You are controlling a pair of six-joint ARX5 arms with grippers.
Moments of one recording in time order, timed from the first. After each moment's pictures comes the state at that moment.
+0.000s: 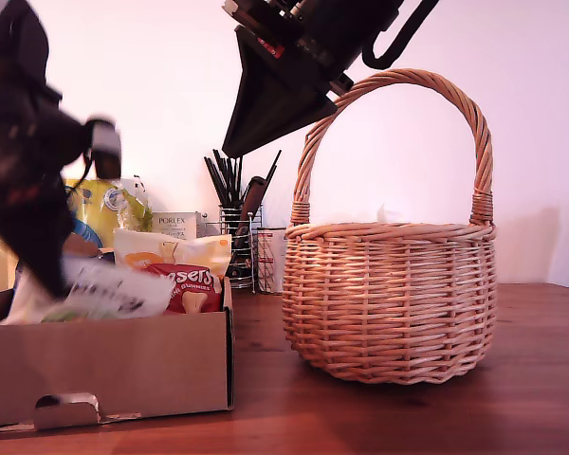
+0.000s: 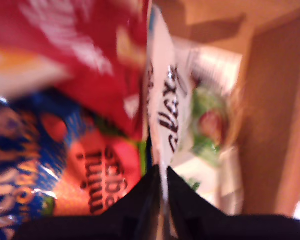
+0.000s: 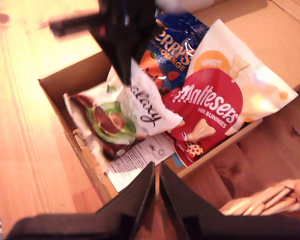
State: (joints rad) left arm -0.17 1.93 1.50 -1.26 0.45 0.96; right arm 0.77 1.52 1.18 -0.42 -0.22 -0.29
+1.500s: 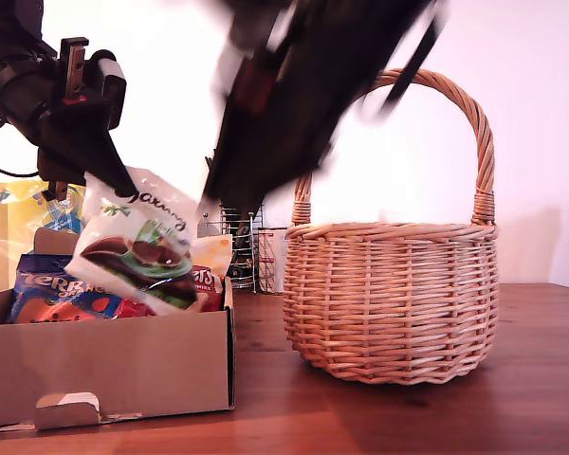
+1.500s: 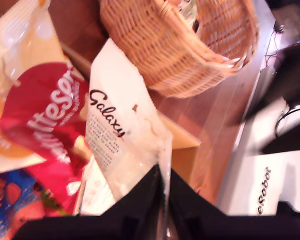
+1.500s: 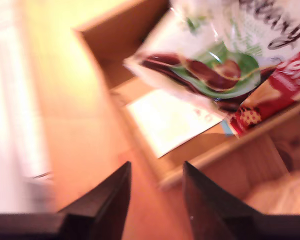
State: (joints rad) left arm -0.14 1.93 1.65 -1.36 0.85 0.68; right arm 0.79 1.47 1.18 -0.62 -0.35 -0.34
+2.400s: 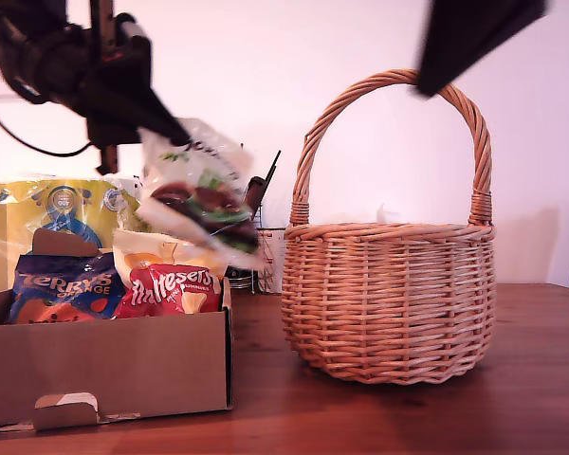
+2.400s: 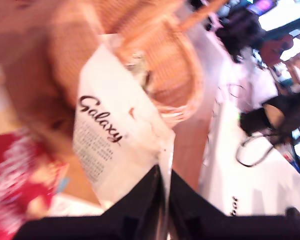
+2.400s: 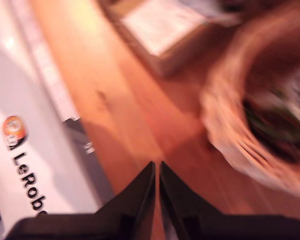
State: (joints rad) left arm -0.22 1.93 1.70 -1.36 1.03 0.68; right arm 0.68 1.19 1.18 -1.07 -0.22 -0.32
